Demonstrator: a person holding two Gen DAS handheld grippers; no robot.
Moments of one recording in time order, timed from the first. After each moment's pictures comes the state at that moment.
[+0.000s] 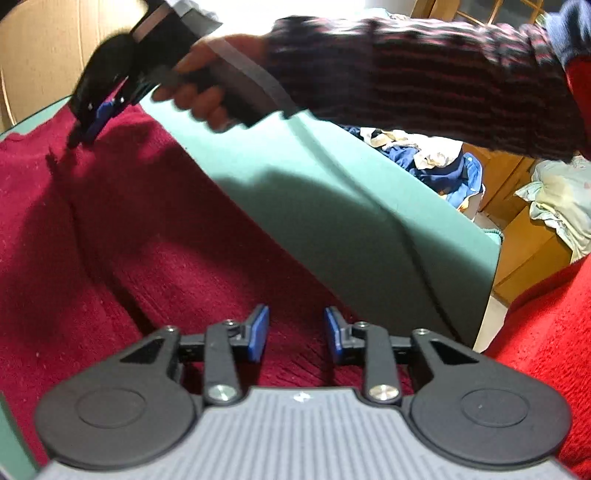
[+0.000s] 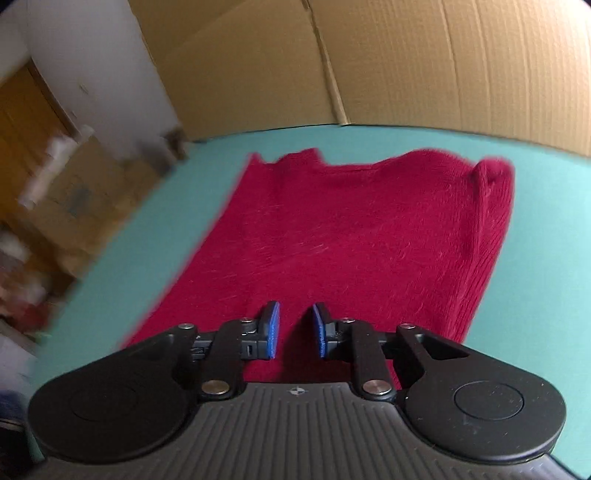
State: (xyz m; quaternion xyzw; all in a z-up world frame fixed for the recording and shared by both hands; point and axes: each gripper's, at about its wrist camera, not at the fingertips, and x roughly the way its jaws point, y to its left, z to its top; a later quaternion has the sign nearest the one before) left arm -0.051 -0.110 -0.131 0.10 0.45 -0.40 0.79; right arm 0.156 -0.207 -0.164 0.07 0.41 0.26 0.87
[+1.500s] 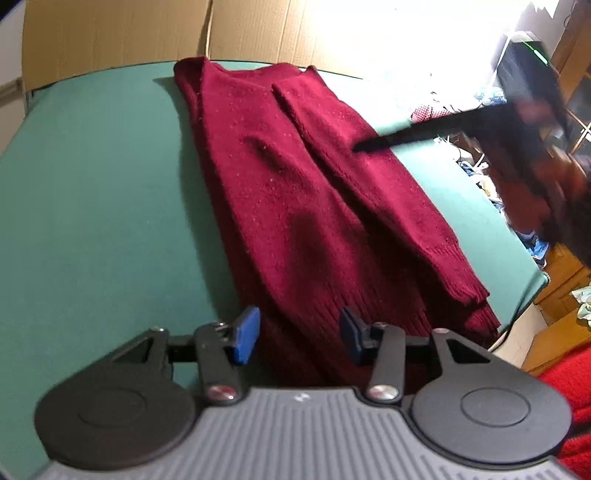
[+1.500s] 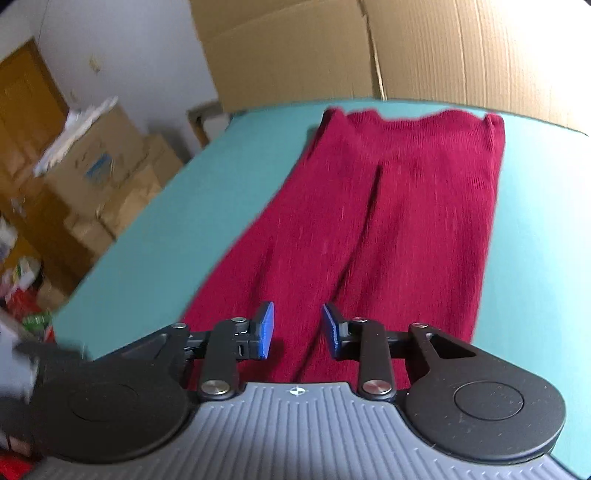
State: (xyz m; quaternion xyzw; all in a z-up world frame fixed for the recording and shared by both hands) left arm -0.117 0.054 -0.124 -0.03 0.45 -0.22 0.87; right arm -0.048 -0.140 -0.122 0.06 0.42 0.23 0.87
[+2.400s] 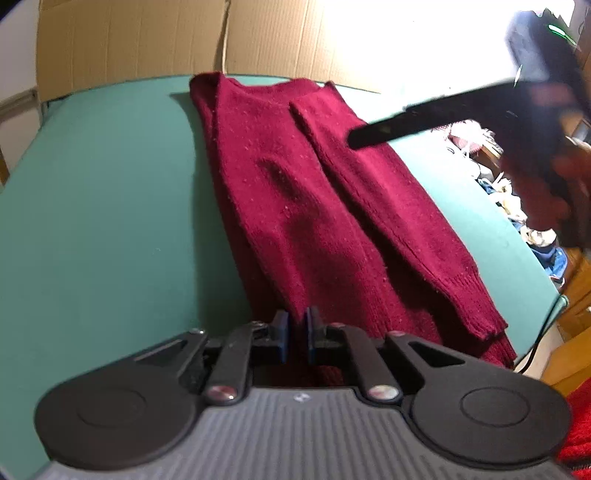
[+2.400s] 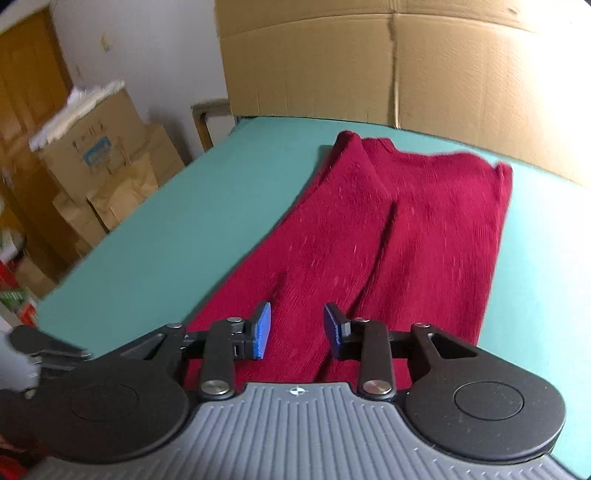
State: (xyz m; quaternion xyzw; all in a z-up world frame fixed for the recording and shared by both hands) left arm -0.113 0.053 -0.116 -0.03 0.43 -0.18 0.88; right arm -0.007 -0.099 -0.102 -0.02 0.39 0.23 0.89
